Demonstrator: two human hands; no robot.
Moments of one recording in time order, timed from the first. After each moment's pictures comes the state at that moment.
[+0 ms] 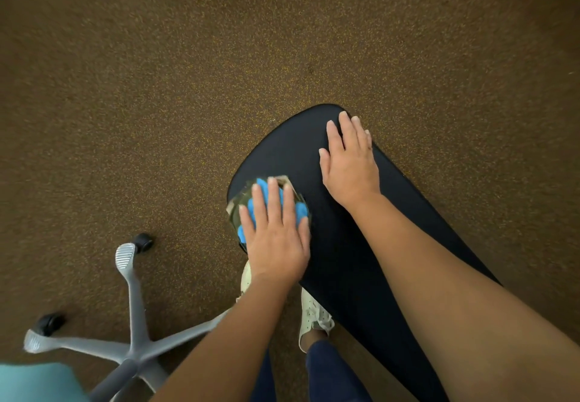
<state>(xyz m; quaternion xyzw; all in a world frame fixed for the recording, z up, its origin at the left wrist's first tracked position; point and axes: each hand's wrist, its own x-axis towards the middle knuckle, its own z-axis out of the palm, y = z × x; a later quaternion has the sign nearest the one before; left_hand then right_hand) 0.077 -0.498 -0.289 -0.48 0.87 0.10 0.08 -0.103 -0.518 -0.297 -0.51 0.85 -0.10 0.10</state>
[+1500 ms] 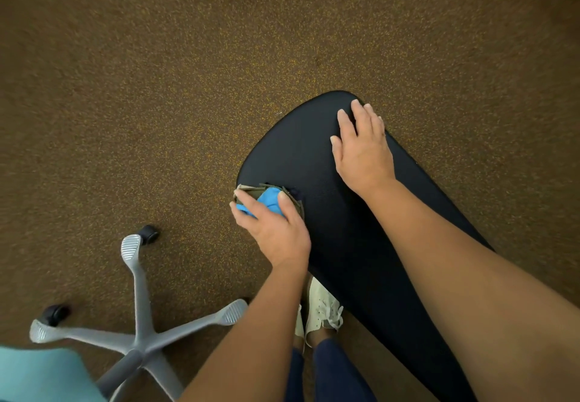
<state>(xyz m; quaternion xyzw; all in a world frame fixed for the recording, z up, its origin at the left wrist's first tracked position) 0.065 -0.494 -0.297 -0.74 0.54 0.37 -0.17 -0.106 -0.517 -0.300 -0.53 0.84 -0.10 0.08</state>
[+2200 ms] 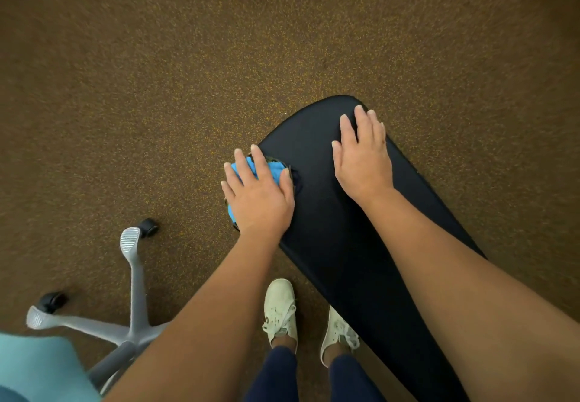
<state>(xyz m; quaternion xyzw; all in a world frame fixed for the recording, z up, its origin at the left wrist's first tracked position) 0.072 -0.551 -0.301 -0.62 0.77 0.13 0.02 -0.102 -0.517 -0.298 -0.53 0.84 -0.10 0.07</state>
